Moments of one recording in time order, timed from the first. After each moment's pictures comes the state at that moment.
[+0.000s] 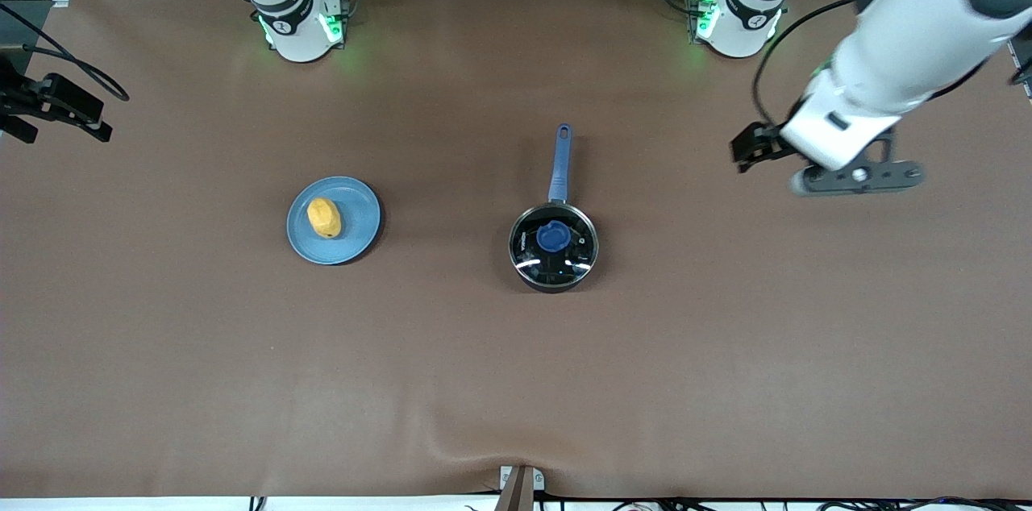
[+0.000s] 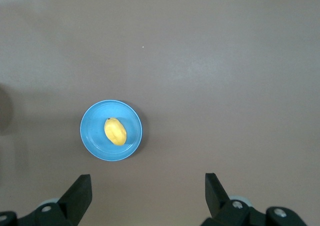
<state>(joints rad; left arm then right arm) -0.27 0.17 -0.11 -1.49 -0.01 1.64 -0.44 0.15 -0.05 -0.18 -1.57 0.00 1.55 -0.04</state>
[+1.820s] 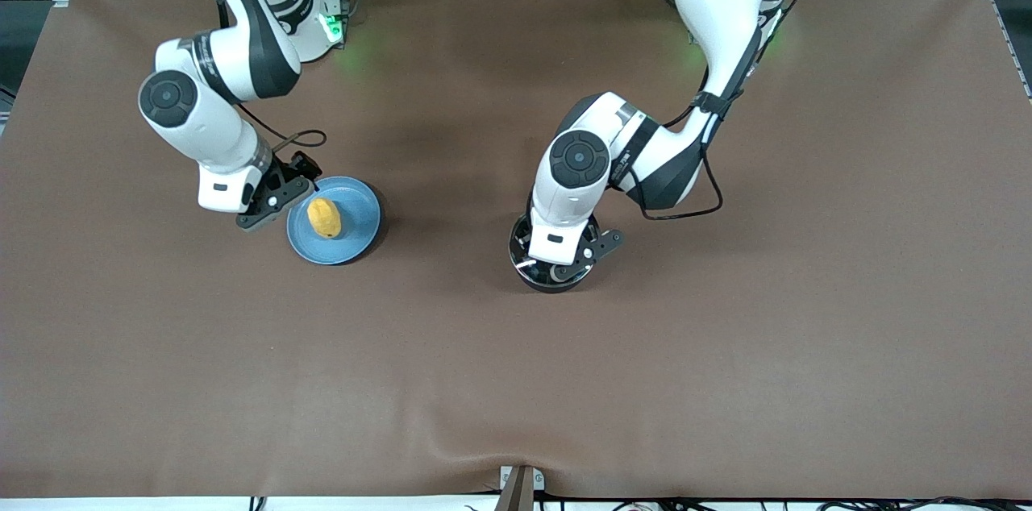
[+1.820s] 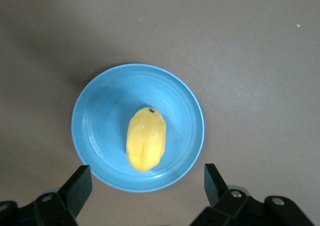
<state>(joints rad) -0.61 0.72 -0.10 -1.32 -0.02 2.06 -1.24 0.13 0.08 0.08 -2.28 0.00 2.35 -0.41</state>
